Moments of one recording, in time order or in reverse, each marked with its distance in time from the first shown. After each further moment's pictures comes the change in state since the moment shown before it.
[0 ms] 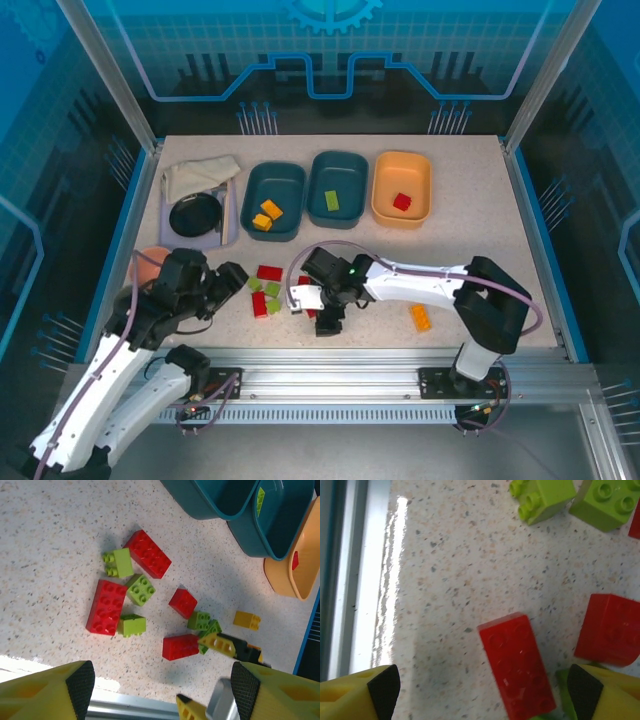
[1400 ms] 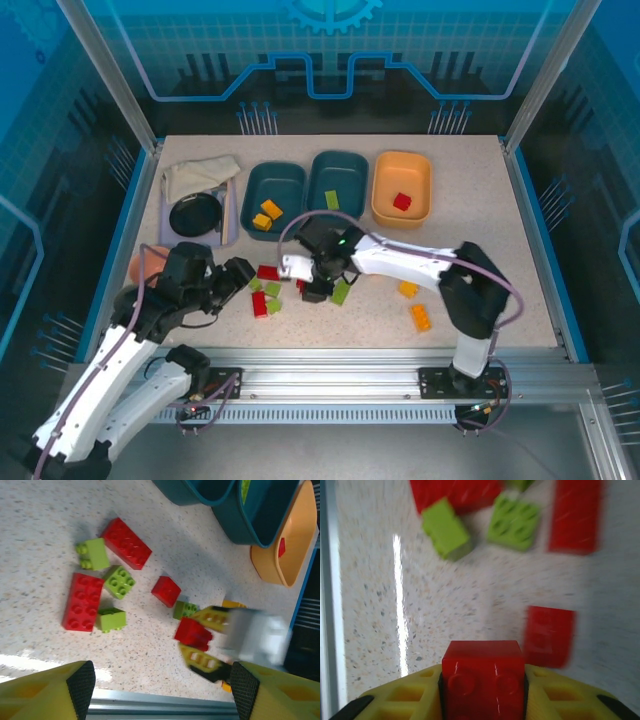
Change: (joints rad) left arm -0.003 0.092 0.010 0.095 0.081 0.025; right arm -0.117 0.075 0.226 -0.114 -0.079 0.141
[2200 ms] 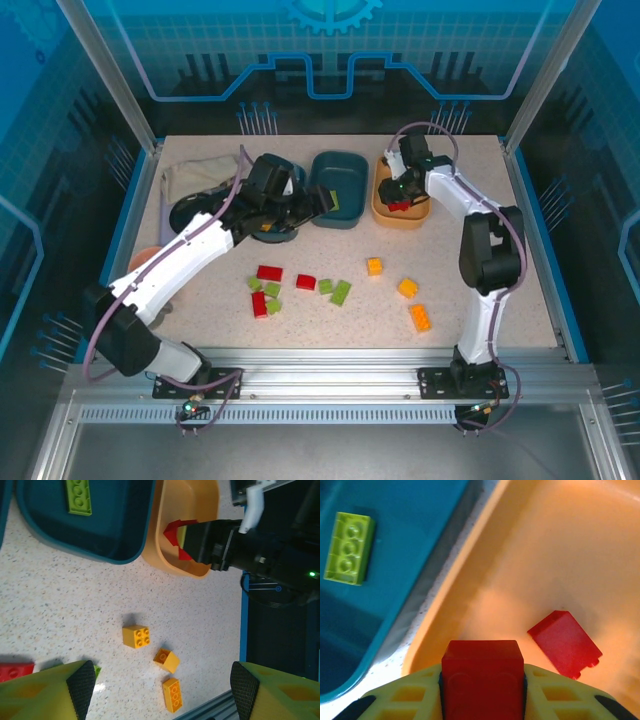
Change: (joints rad) left arm -0.164 0.787 0.586 0.317 0.070 0.156; right arm -0.690 0.241 0.316 -0.011 0.106 0.450
